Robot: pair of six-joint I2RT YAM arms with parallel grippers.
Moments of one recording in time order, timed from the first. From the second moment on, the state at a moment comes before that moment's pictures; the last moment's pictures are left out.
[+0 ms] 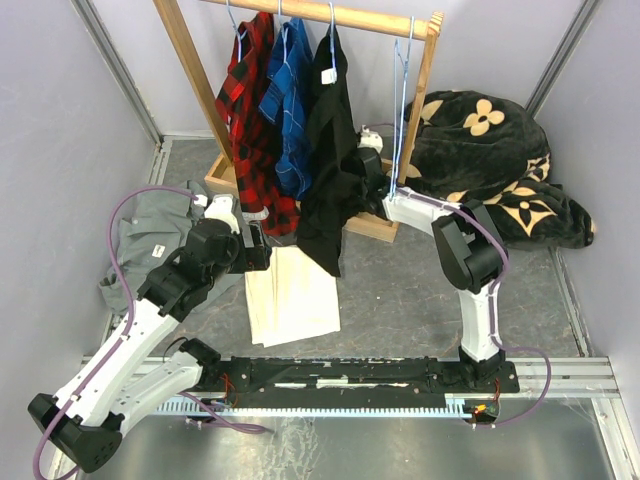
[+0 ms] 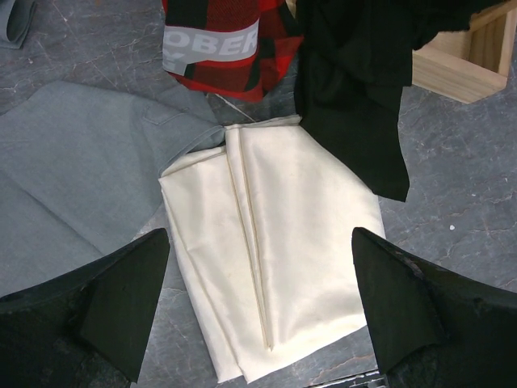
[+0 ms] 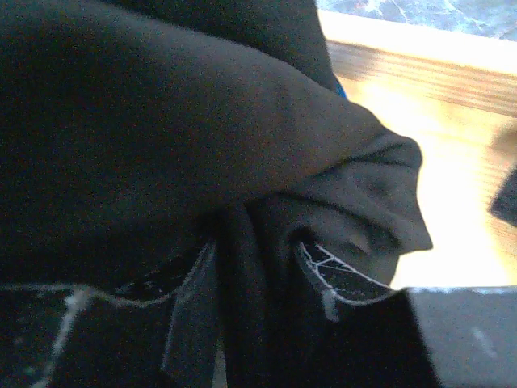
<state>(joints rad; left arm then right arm) -0.55 0.79 0.85 -0.67 -0.24 -0.43 0.55 2.09 1.49 0.13 0.27 0.52</state>
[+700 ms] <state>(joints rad) -0.55 0.78 0.85 -0.67 -0.23 -0.43 0.66 1.56 0.88 0.23 0.35 0.49</state>
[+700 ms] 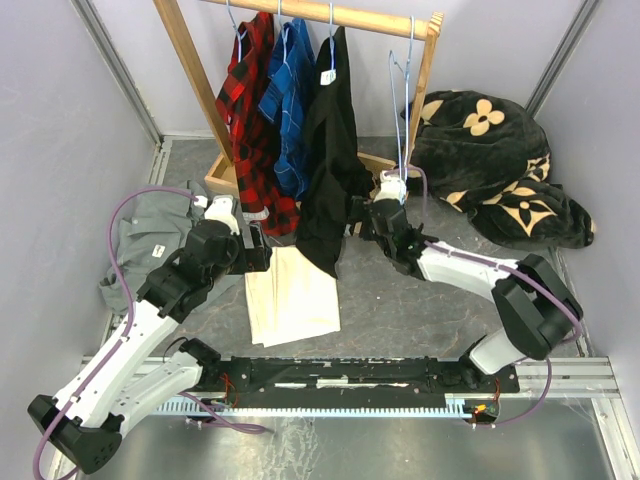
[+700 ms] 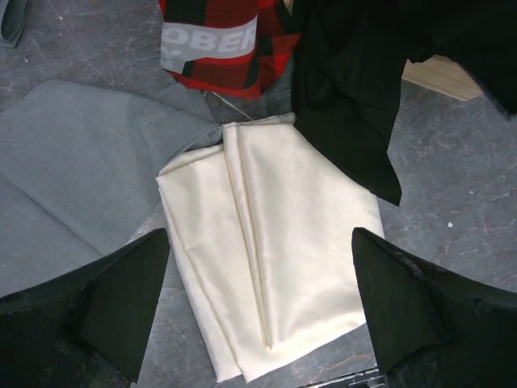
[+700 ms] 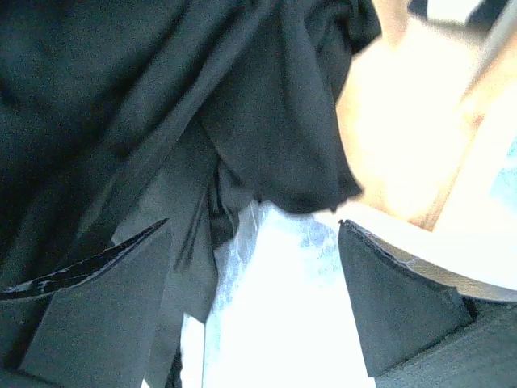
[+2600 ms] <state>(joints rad) -0.55 0.80 0.84 -0.65 -0.22 -0.43 0.58 2.03 1.32 0.36 0.34 0.65</state>
